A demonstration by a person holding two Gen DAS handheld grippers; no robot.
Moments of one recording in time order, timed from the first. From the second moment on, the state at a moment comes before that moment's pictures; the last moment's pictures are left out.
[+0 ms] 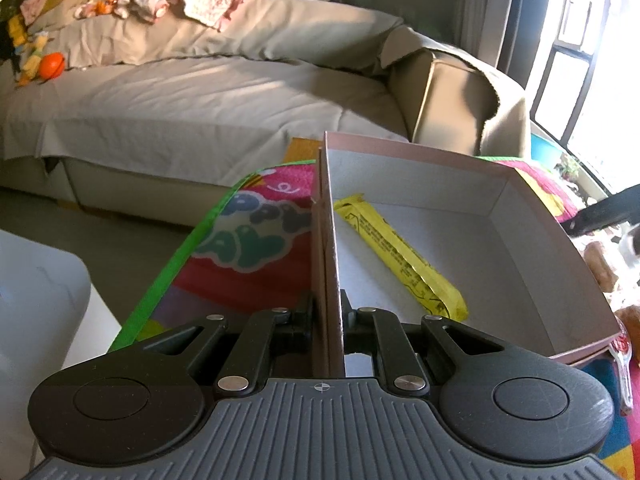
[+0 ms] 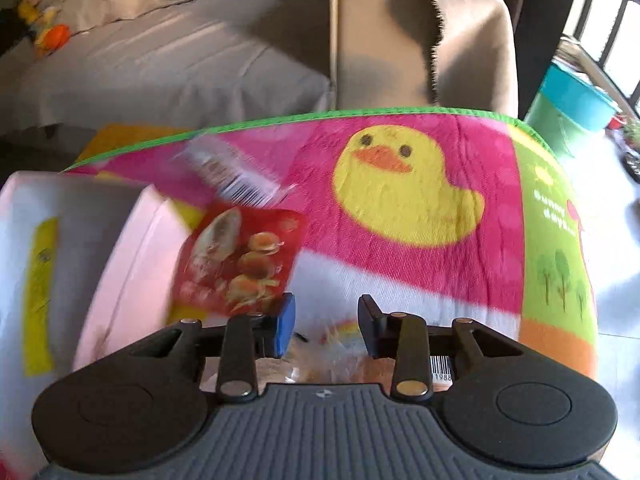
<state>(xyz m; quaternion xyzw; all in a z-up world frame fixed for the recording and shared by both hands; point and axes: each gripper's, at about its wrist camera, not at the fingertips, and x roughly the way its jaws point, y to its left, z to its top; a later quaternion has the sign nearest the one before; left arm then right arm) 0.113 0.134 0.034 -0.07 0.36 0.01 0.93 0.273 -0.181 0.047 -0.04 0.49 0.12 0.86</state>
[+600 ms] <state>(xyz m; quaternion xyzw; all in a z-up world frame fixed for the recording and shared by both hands) 0.115 0.133 0.034 -0.07 0.36 0.01 0.93 0.399 -0.062 0.037 -0.08 0.50 0.18 0.84</state>
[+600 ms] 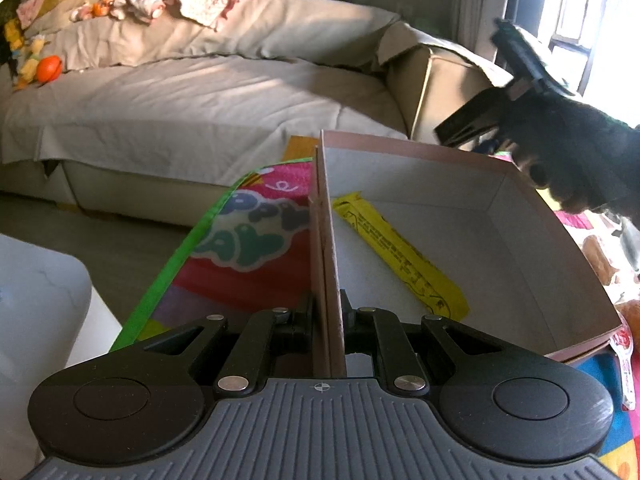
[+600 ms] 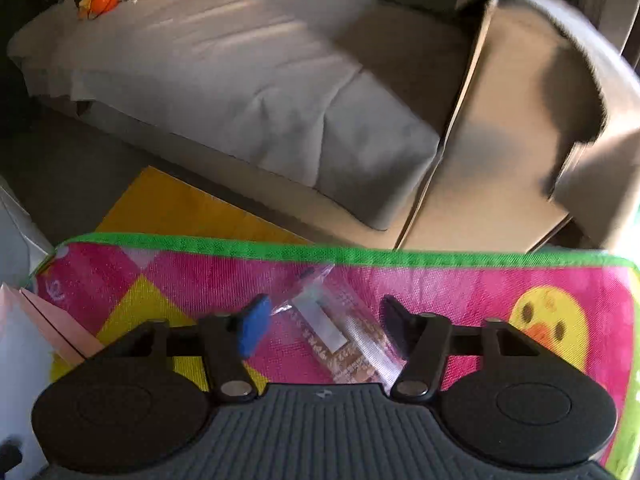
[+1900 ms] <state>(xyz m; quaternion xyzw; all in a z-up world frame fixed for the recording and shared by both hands) 0.104 0.114 0.030 -0.09 0.36 0.01 0.93 0.024 -0.234 0.072 -0.03 0.36 0.04 0.93</state>
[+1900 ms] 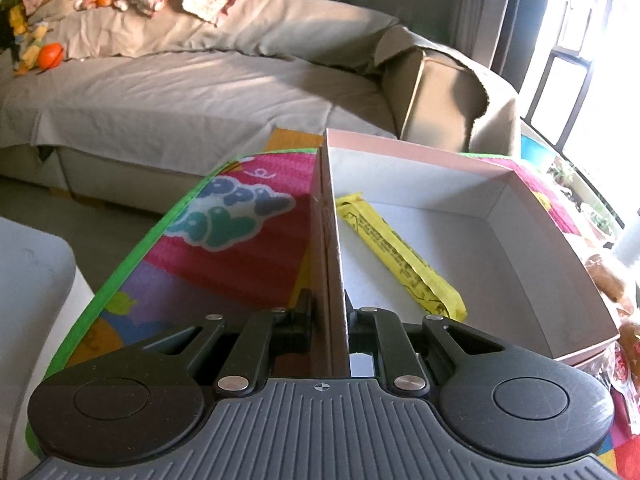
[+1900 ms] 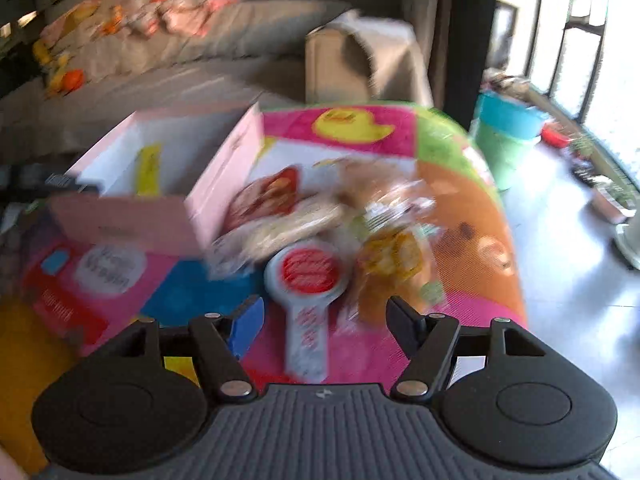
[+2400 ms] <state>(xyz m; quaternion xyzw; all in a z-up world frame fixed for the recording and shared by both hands) 0.103 0.114 0.030 -0.09 0.36 0.01 0.93 0.053 -0.258 0.020 0.08 0.37 -0.04 0.92</state>
